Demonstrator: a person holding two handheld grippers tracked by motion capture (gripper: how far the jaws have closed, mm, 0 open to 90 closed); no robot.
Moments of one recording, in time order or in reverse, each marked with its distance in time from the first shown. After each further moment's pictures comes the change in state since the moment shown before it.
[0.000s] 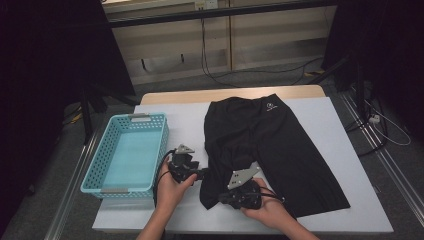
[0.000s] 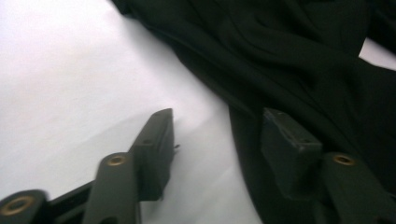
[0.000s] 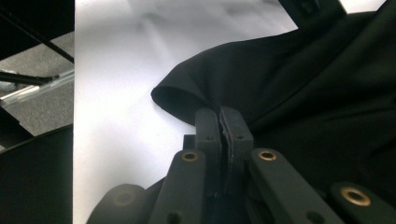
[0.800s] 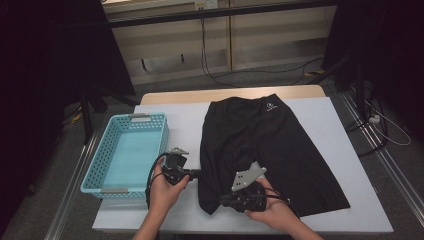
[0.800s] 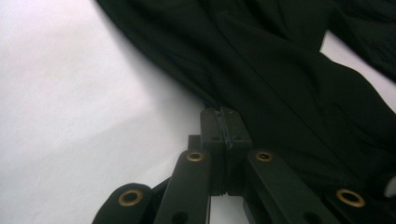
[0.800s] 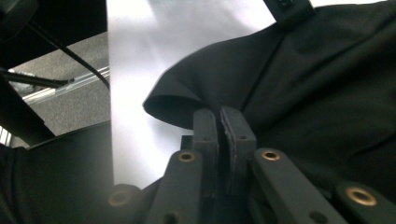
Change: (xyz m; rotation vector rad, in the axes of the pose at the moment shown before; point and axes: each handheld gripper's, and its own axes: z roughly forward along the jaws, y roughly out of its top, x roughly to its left) left arm -0.002 -0.004 -0.031 0.080 -0.068 -0.098; right arm 0.008 0.004 -0.017 -0.035 0.044 -0.022
